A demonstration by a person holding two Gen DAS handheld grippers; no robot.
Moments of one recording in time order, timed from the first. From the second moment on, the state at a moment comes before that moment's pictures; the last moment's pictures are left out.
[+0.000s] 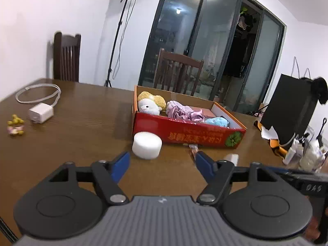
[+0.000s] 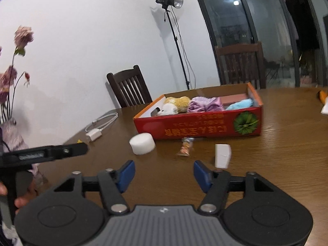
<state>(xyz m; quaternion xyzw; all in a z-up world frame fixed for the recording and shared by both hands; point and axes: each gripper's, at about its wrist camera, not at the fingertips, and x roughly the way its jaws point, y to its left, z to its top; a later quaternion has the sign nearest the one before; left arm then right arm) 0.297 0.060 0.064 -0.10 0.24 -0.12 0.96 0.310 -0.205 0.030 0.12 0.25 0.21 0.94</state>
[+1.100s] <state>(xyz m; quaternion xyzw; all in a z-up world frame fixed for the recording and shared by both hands) 0.408 0.094 0.019 -0.25 0.32 -0.18 0.90 0.465 -0.114 -0.012 0.21 0.32 0.26 0.89</state>
